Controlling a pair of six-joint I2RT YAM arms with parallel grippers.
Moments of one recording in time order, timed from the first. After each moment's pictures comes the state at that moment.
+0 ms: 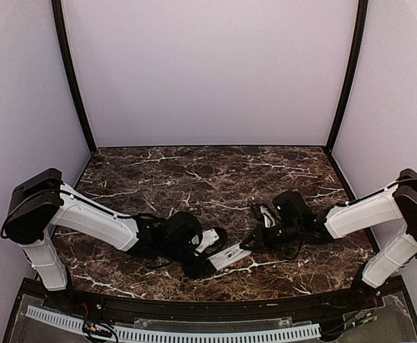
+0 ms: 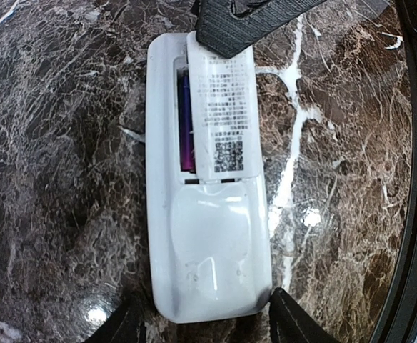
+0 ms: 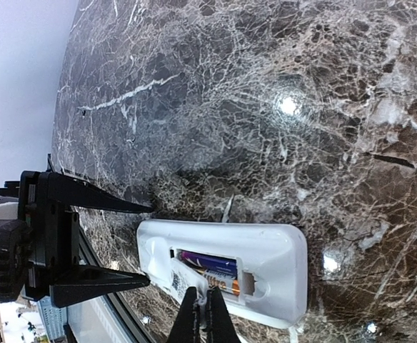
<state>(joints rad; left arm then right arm) -1.13 1.77 0.86 0.01 0.12 -0.09 0.83 1.52 0.56 0.19 -0.44 0.80</state>
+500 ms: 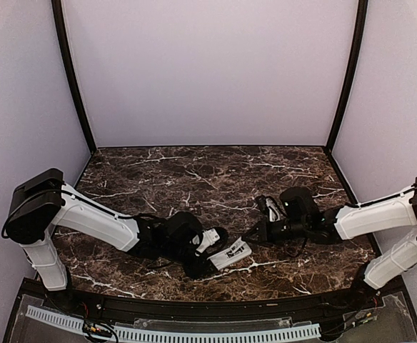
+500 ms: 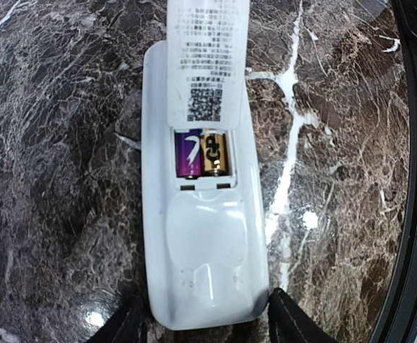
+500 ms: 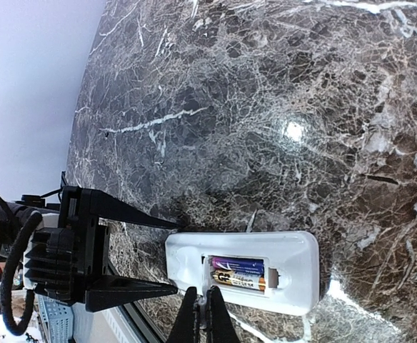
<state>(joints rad) -1.13 1.78 0.86 0.03 0.12 -0.09 0.84 1.40 0.54 0.19 -0.37 0.83</state>
